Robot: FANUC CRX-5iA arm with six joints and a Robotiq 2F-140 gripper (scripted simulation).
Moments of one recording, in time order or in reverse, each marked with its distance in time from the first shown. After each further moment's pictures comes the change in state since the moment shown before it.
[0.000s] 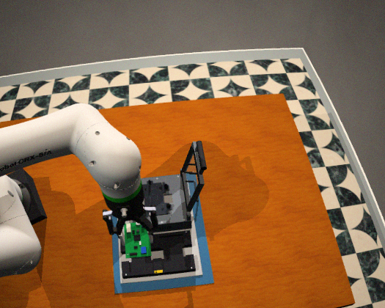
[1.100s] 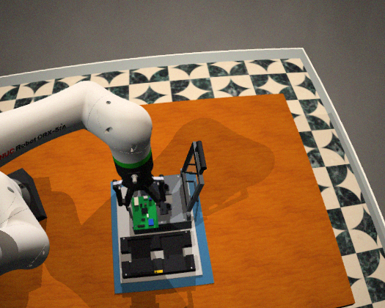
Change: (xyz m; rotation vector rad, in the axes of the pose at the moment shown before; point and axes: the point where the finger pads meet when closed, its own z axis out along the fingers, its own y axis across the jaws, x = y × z) arm 0.083 0.028 -0.006 0.000 0.000 0.000
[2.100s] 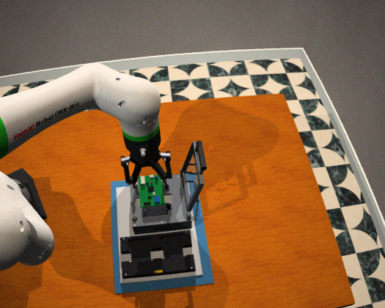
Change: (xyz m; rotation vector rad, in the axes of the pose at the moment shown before) arm 0.070 0.024 -0.005 0.000 0.000 0.000
